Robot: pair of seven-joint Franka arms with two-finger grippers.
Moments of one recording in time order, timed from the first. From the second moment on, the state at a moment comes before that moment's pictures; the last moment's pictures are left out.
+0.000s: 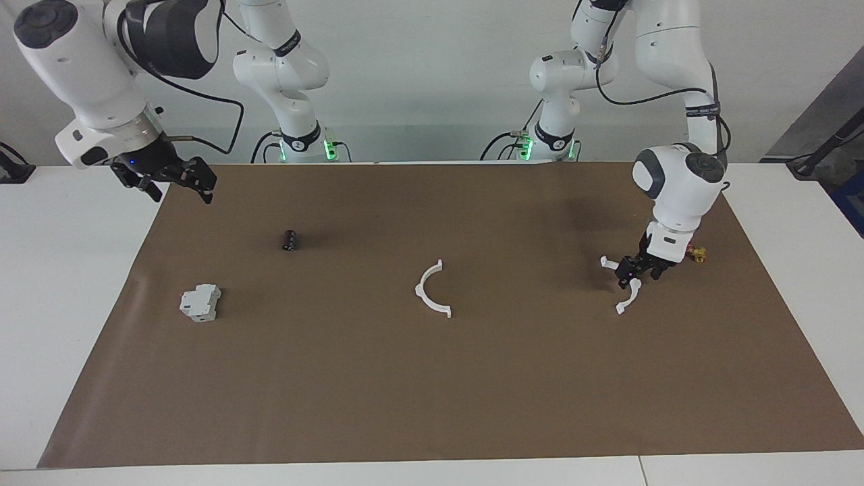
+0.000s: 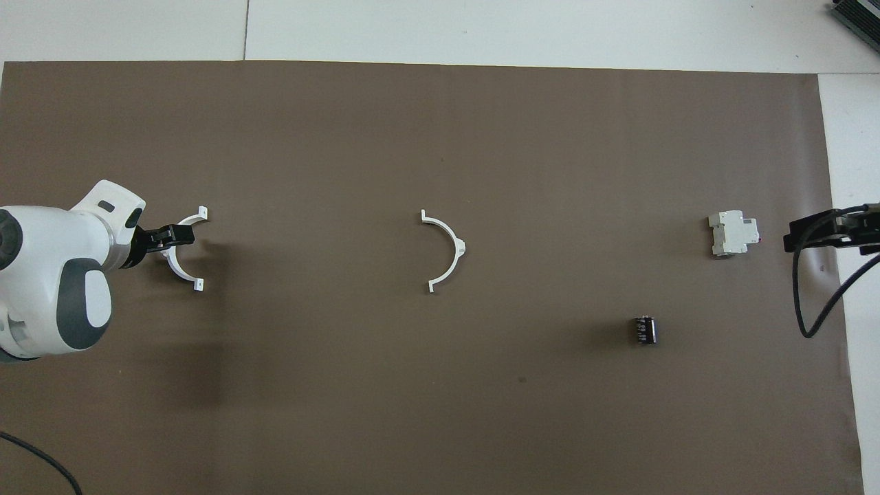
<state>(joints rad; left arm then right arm) 0.13 0.17 -0.08 -2.24 -0.01 2.58 -0.14 -0.02 -0.03 -0.09 -1.68 -0.03 1.60 -0.04</state>
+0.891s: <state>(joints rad) 0.09 0.17 -0.08 -2.23 -0.01 2.59 -0.20 0.02 -0.03 -0.10 -1.57 -0.01 1.49 -0.03</state>
